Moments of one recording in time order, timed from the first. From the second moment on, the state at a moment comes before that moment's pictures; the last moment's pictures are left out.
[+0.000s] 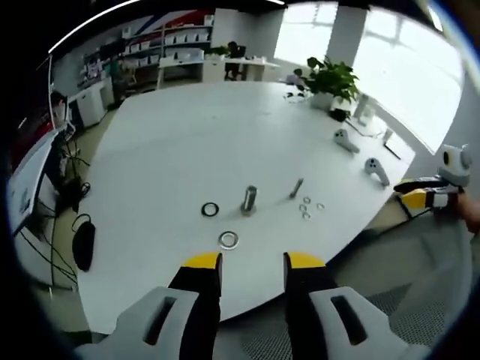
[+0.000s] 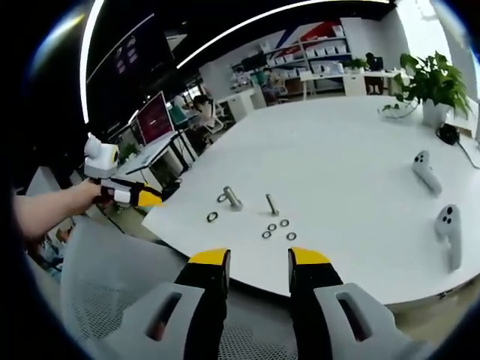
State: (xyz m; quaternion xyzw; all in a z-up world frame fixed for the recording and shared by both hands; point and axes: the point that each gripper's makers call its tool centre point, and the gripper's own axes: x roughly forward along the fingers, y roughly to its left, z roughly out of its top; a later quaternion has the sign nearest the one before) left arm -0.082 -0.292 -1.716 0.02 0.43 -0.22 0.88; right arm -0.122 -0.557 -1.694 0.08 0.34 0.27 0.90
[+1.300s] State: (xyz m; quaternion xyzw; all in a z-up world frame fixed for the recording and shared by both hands) left arm -0.032 -0.297 -1.834 0.10 0.57 -0.23 0.78; right arm -0.123 -0.558 -1.697 0.08 0.34 0.26 0.90
